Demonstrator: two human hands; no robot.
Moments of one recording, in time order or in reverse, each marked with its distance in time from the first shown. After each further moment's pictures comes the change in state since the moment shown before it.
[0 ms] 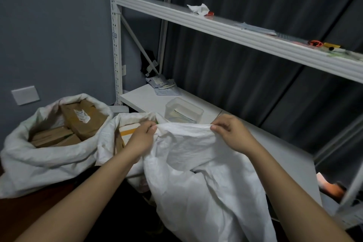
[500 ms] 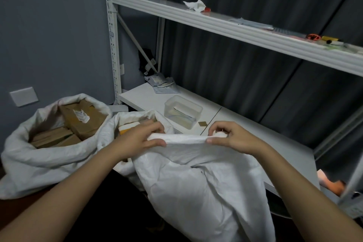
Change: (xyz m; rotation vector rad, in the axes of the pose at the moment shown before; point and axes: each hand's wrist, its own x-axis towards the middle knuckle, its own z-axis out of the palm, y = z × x) left_hand -0.007 -0.001 -0.033 0.368 -0.361 0.538; right_hand -0.021 0.001 -0.012 0.221 -0.292 0.021
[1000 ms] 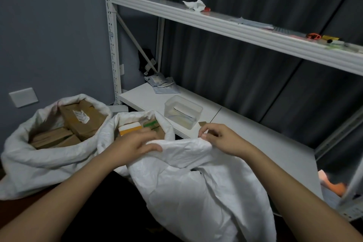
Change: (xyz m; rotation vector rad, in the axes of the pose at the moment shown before) left_hand -0.013 -0.011 0.005 0.068 0.036 0.057; right_hand 0.016 0.001 0.025 -0.018 0.024 0.006
